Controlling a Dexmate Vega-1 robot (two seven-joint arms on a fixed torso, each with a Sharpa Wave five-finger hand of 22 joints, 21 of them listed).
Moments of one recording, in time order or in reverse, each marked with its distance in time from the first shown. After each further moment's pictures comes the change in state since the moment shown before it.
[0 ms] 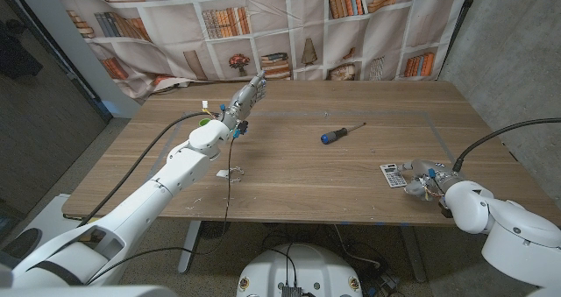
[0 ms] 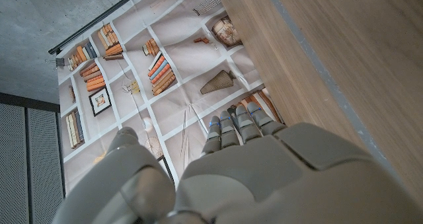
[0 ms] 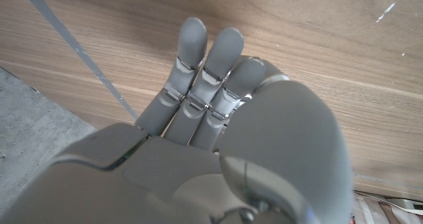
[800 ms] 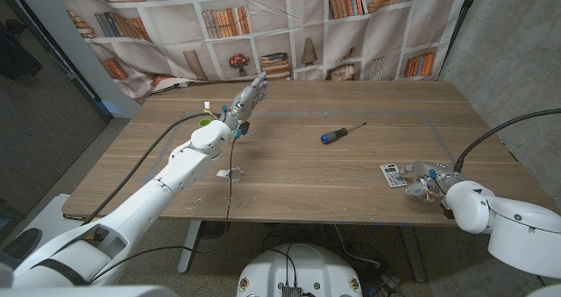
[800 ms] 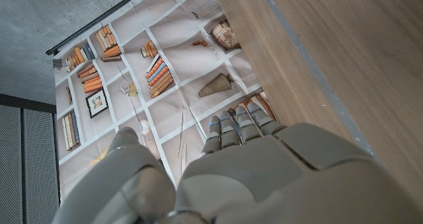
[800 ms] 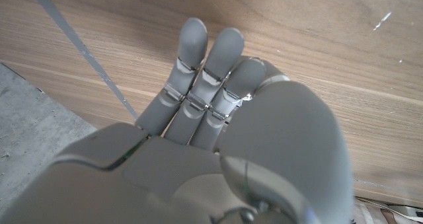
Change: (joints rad) left arm -0.011 -0.012 0.009 0.022 -0.002 0.001 -0.011; left_hand 0.011 0.011 -0.003 -0.003 -0.008 0.005 0.005 -0.004 0.000 0.000 0.000 0.000 0.000 0.000 0.000 -0.004 0.000 0.000 0.000 -0.004 0.000; right arm 0.054 -0.129 -0.049 -0.029 0.236 -0.055 -0.164; right_hand -0.012 0.004 0.012 -0.004 0.004 0.079 -0.015 0.007 -0.003 0.000 0.000 0.015 -0.016 0.000 0.000 0.009 -0.014 -0.006 -0.002 0.011 -0.002
